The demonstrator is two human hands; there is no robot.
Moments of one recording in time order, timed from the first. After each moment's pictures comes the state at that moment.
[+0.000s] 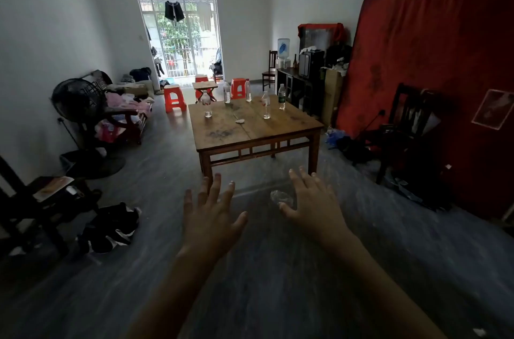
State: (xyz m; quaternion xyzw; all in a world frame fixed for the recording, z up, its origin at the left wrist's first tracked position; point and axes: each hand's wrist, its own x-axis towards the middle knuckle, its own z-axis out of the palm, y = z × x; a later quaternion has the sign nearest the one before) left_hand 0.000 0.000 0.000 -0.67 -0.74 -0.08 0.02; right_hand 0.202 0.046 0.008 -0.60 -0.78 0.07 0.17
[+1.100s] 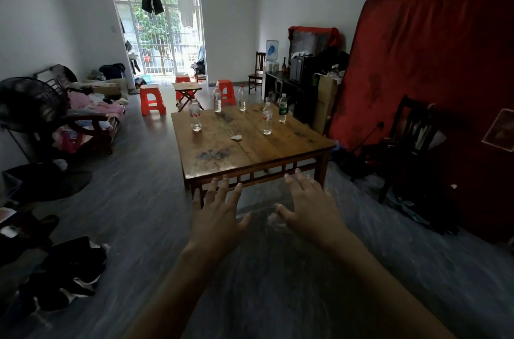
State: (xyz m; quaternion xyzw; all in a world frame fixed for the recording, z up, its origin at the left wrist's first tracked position) left_hand -0.137 0.301 -0.014 -0.72 -0.69 -0.10 -0.02; right_hand 0.061 0.316 0.013 -0.62 -0.77 0.06 0.13
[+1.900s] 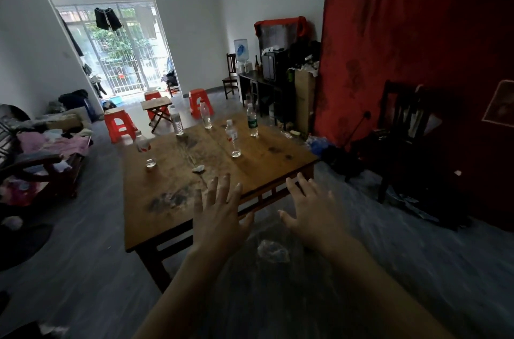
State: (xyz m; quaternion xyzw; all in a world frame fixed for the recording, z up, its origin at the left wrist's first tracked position) left_hand 0.001 0.600 -0.010 -0.74 -0.66 -0.07 0.04; right_hand 0.195 0.593 -0.007 -0.66 -0.73 0.09 0.14
